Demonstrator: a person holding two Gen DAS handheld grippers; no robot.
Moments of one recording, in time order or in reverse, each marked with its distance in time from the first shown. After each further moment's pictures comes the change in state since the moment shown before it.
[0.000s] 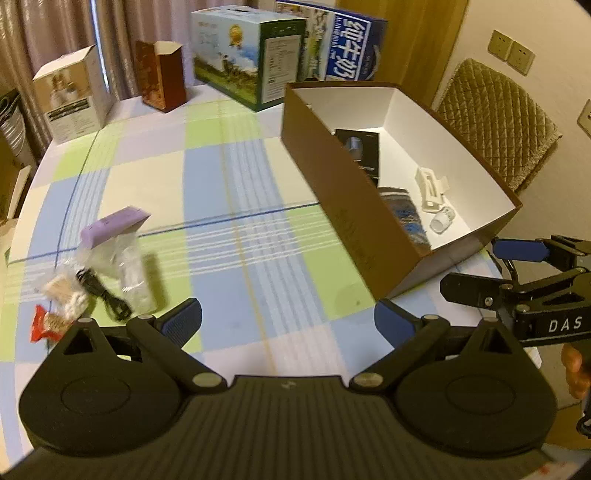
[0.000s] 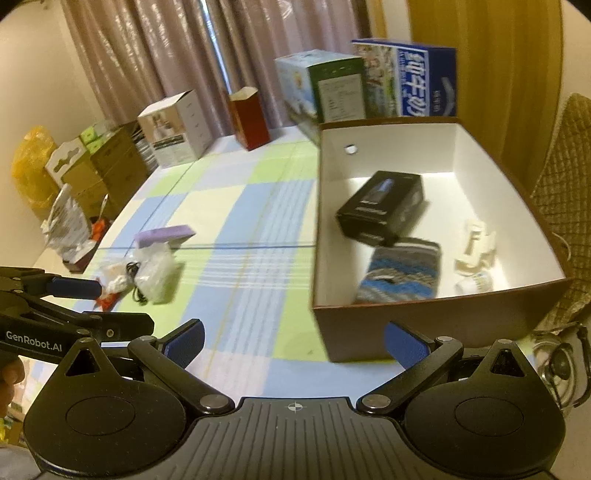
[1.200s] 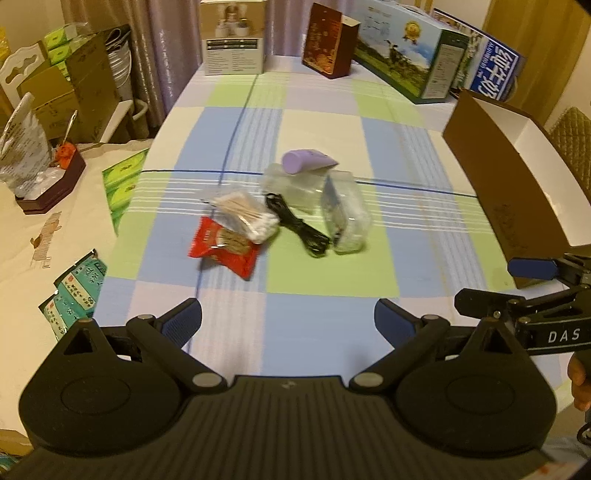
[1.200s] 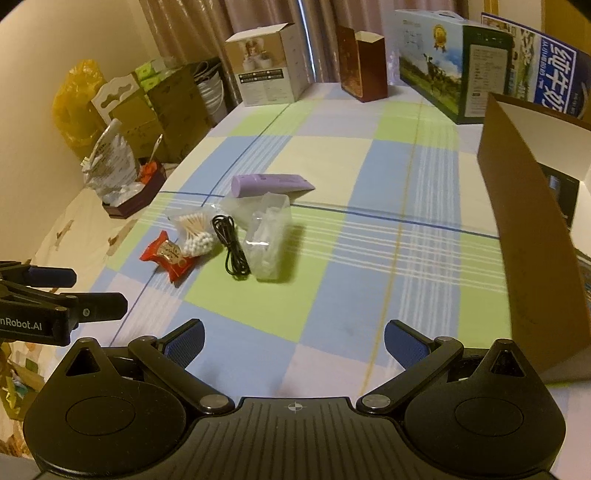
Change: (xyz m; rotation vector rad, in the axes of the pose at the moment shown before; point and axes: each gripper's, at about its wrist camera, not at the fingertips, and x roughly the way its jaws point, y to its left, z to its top) left arm -0.034 0.173 -0.071 -0.240 0.023 0.196; right arm 0.117 0.147 -0.006 -0.135 0.128 0.106
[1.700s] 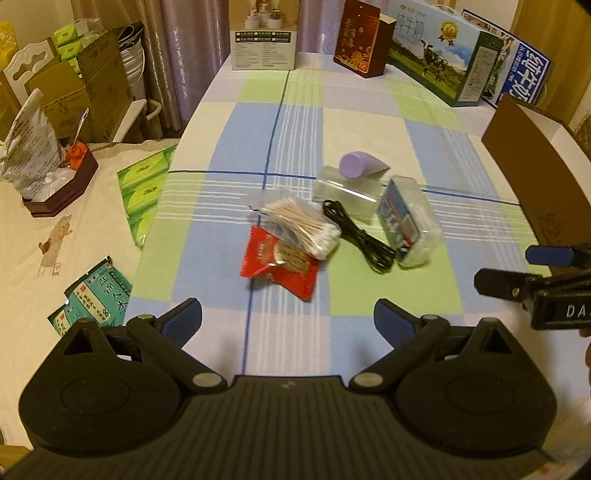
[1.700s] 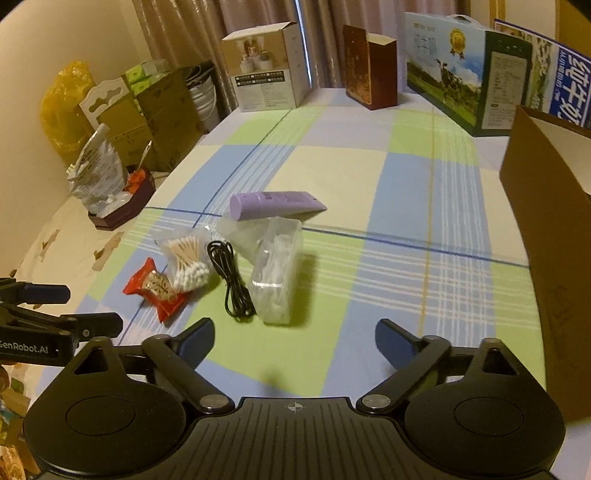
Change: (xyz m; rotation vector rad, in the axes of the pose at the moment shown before) left arm 0.041 0.051 0.010 -0.003 -0.013 0.030; right arm 0.052 0.019 0.028 -0.004 -0.029 -0.034
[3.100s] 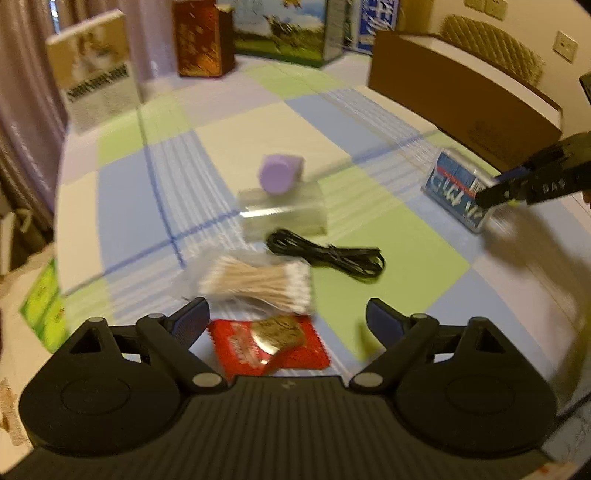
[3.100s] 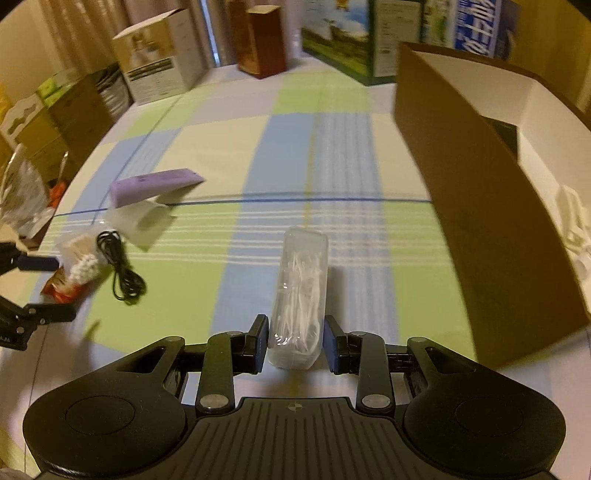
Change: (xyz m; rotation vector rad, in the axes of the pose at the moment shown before) left arm 0.085 0.012 0.037 0.526 -0.026 -0.341; right arm -0.014 -0.069 -0.028 0.184 0.063 -0.214
